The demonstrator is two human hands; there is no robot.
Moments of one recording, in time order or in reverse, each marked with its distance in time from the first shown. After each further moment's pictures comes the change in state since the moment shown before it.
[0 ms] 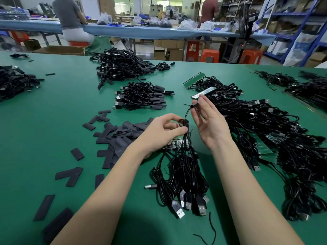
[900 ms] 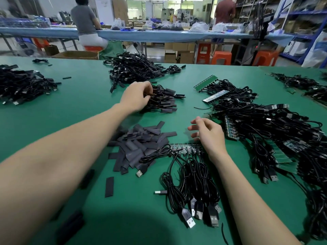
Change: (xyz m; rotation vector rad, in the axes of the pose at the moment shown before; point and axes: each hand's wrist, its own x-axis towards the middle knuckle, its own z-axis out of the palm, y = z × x) left_hand 0.095 0.011 -0.134 1.070 0.340 0.211; right_hand 0.011 0.044 -0.018 -0.879 0.052 -0.120
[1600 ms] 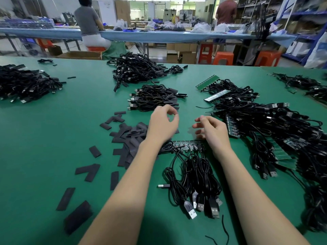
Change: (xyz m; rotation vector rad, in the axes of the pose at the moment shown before) left_hand -0.087 0.091 0.043 -0.453 0.087 -0.206; right_hand 0.001 -0.001 -0.007 0.073 -0.033 -0.010
